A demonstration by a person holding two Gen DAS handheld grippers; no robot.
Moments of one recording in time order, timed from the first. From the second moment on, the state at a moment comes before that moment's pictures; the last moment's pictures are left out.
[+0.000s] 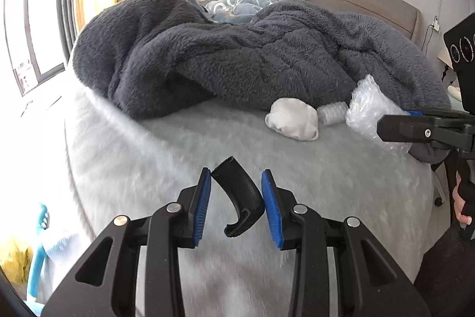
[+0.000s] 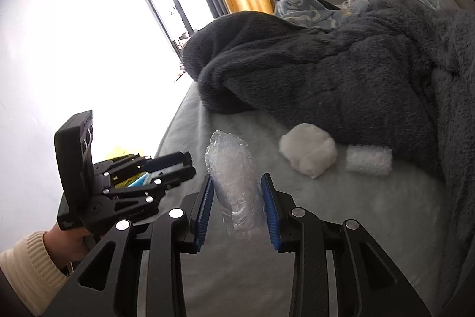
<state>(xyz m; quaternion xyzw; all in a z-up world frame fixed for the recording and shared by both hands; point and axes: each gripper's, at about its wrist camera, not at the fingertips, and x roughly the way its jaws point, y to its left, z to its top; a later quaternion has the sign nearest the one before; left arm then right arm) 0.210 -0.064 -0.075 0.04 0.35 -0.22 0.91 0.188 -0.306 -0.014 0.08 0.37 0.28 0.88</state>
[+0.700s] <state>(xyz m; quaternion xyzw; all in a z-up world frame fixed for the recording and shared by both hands) 0.159 0.035 -0.080 0.00 0.36 -0.12 0.92 0.142 -0.235 0.004 0.07 0.37 0.32 0.87</state>
